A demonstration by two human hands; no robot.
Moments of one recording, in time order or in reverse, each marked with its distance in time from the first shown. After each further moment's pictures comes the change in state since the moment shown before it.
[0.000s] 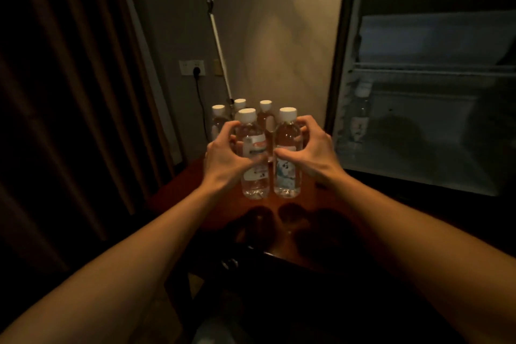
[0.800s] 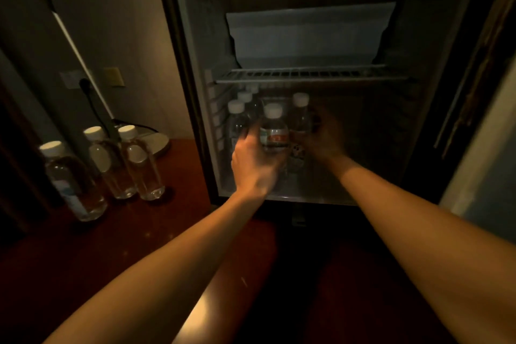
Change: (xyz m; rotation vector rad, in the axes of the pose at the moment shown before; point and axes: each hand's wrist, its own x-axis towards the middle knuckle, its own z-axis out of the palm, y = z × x) left_hand 0.053 0.107 0.297 0.039 -0.042 0.072; right_hand 0.068 0.192 -0.199 0.008 0.289 0.257
